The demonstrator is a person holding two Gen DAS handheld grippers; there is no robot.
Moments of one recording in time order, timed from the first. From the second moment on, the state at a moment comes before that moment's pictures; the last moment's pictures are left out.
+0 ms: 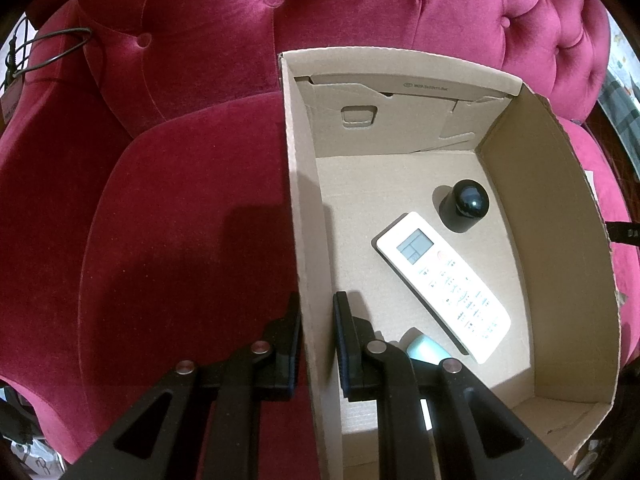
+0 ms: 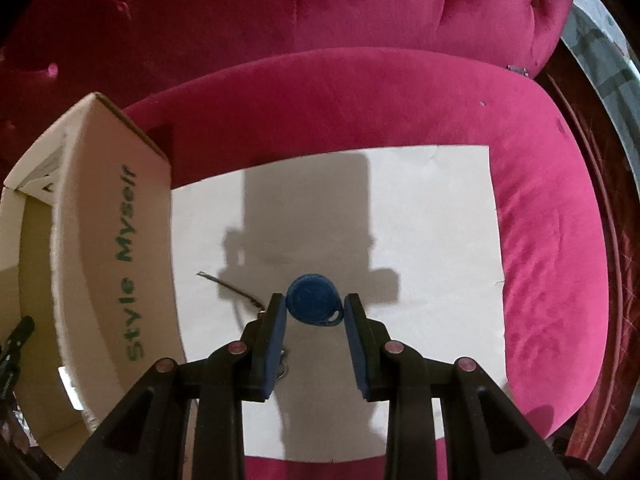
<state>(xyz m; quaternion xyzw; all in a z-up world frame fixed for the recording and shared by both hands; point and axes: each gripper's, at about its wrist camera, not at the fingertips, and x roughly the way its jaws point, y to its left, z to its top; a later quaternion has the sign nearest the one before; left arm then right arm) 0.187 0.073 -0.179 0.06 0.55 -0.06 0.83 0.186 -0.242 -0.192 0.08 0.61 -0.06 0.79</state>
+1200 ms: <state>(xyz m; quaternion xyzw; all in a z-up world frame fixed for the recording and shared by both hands) 0.187 0.071 -0.180 0.06 0.55 -0.06 0.83 0.179 -0.163 -0.104 0.02 0.59 0.01 0.81</state>
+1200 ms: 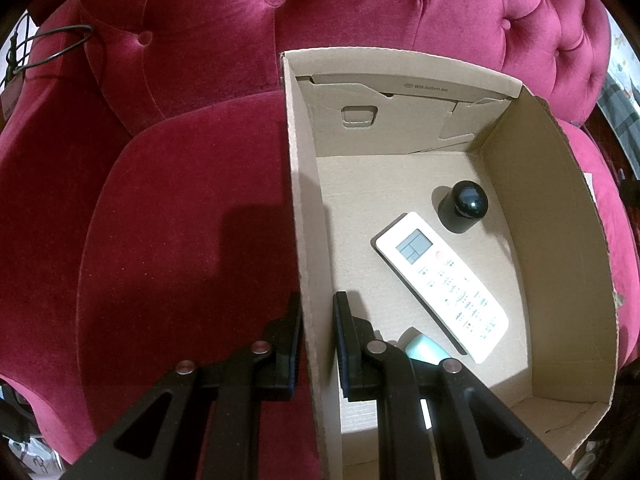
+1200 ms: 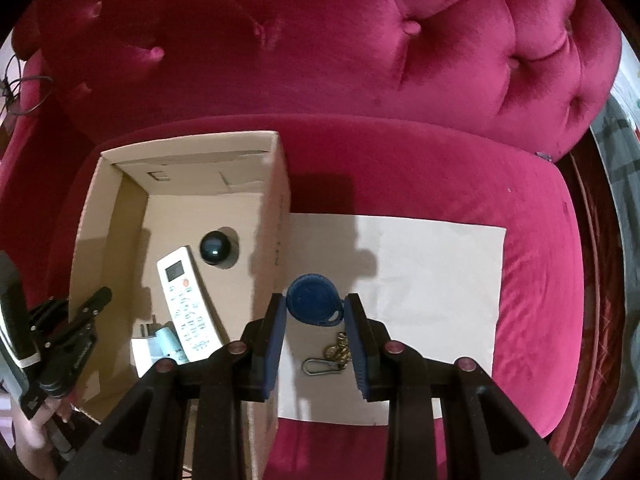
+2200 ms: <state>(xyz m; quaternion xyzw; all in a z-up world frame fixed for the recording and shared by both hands) 0.188 0.073 -0.177 0.06 0.55 -0.06 0.83 0.177 -0.067 -0.129 0.00 0.60 0.09 0.80</state>
